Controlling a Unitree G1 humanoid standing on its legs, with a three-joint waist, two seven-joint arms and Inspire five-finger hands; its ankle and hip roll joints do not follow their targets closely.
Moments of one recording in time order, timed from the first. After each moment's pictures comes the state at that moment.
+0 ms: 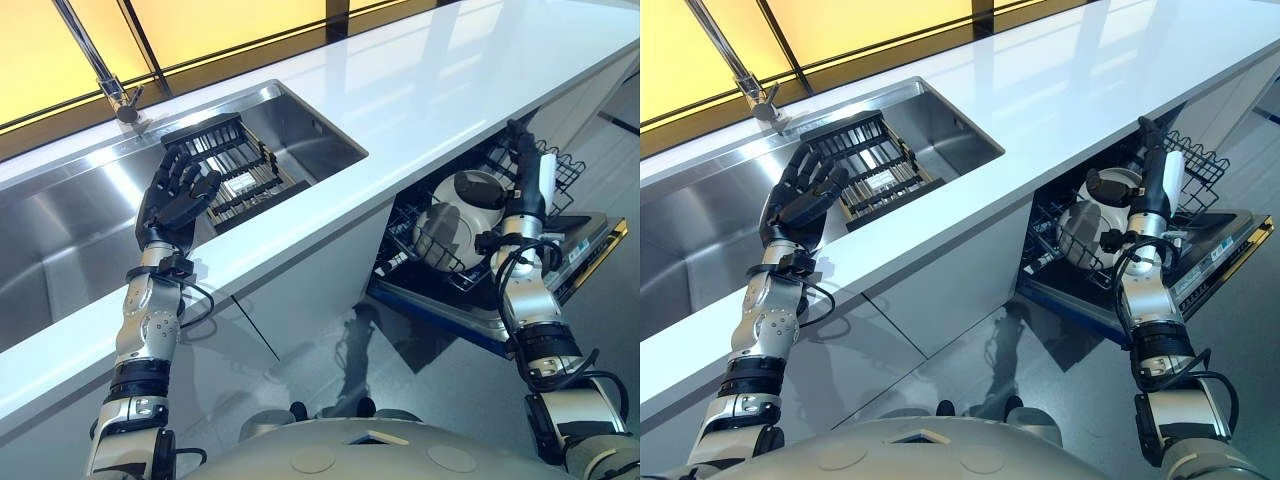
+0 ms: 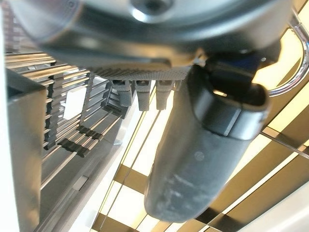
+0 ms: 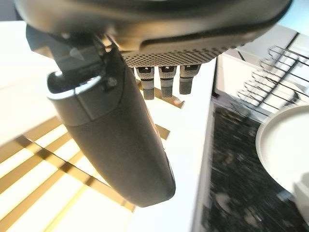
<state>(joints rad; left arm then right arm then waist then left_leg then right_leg) -0.12 0.32 0.18 0.26 -0.80 -0.09 -0.11 -0.29 -0.49 -0.04 0.44 -0.06 -0.18 -0.43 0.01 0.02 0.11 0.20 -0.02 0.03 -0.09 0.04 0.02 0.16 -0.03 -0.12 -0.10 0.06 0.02</state>
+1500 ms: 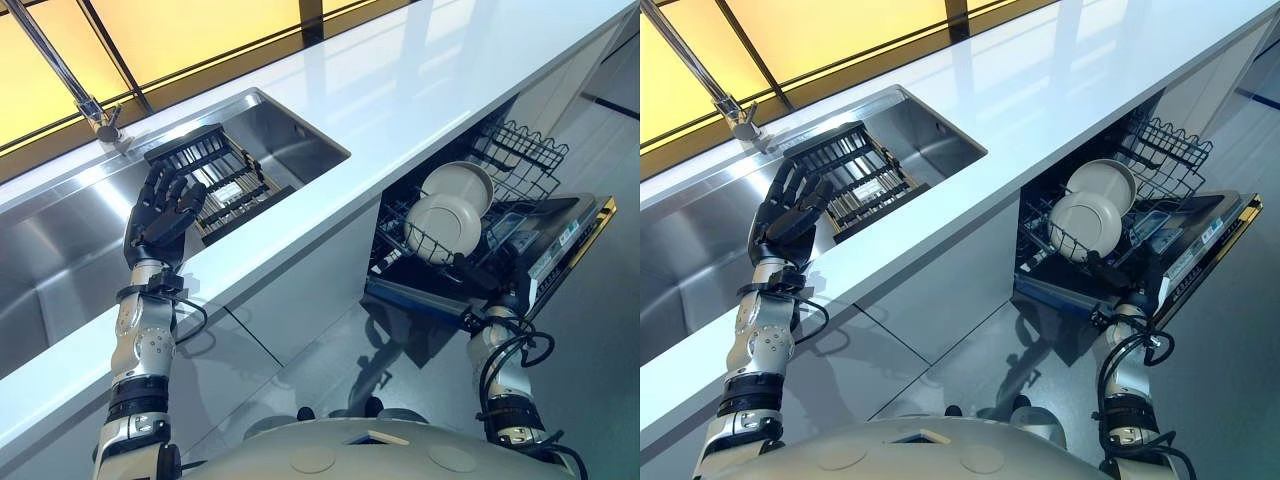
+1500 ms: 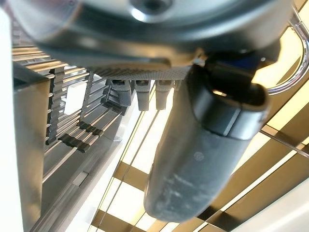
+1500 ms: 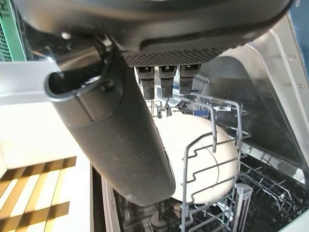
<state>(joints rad) -0.05 0.26 0.28 0.25 -0.80 -0.09 -0.16 0.03 -0.21 -0.15 0.48 0.38 -0.18 -0.33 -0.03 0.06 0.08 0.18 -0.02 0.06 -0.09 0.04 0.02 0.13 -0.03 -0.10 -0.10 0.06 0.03</state>
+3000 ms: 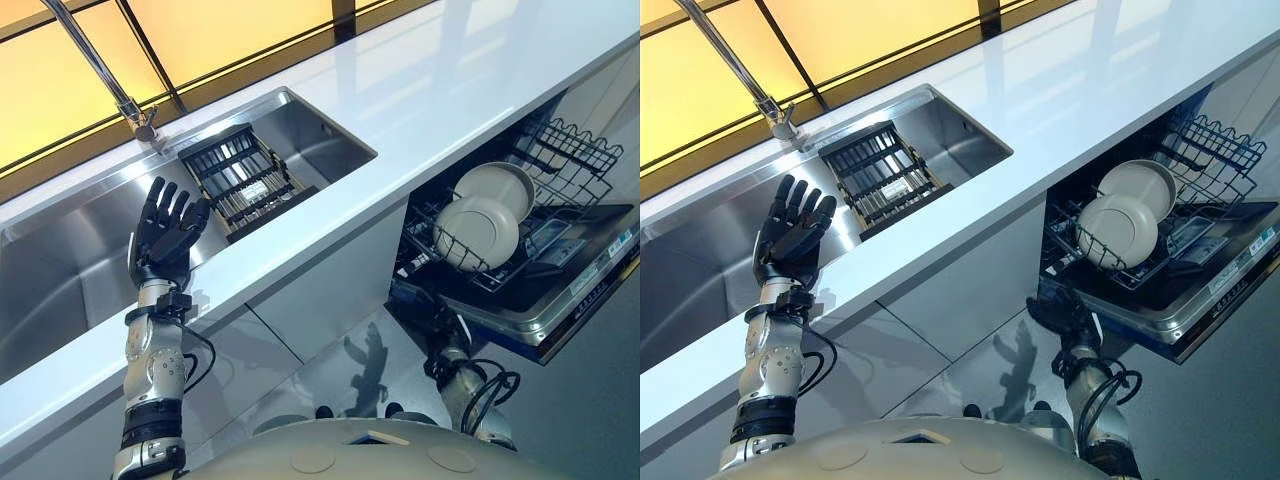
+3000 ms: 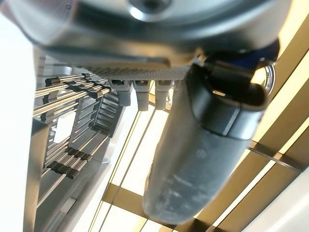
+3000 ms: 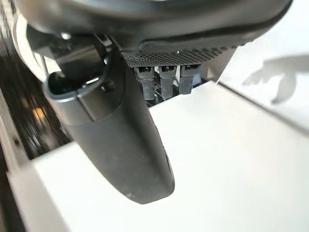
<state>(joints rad) 0.07 0.16 0.30 0.15 -0.76 -0.14 -0.18 0.26 -0.16 -0.03 0.44 0.33 -0.03 0.00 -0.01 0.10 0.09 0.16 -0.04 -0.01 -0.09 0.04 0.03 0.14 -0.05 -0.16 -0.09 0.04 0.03</state>
